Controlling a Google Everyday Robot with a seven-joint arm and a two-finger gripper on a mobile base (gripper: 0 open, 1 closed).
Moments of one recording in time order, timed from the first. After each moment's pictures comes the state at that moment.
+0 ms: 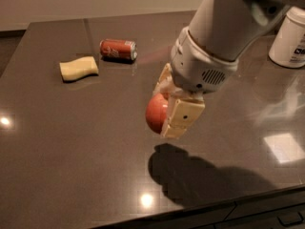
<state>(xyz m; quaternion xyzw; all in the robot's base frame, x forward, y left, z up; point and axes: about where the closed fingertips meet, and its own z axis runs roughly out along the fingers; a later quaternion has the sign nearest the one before) 0.398 -0.030 0.946 -0.74 0.64 0.12 0.16</state>
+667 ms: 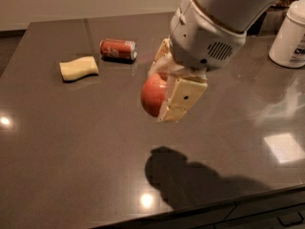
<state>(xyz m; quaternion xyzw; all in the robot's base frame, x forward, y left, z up) 0.400 -0.023 0.988 -0.76 0.62 0.11 0.19</state>
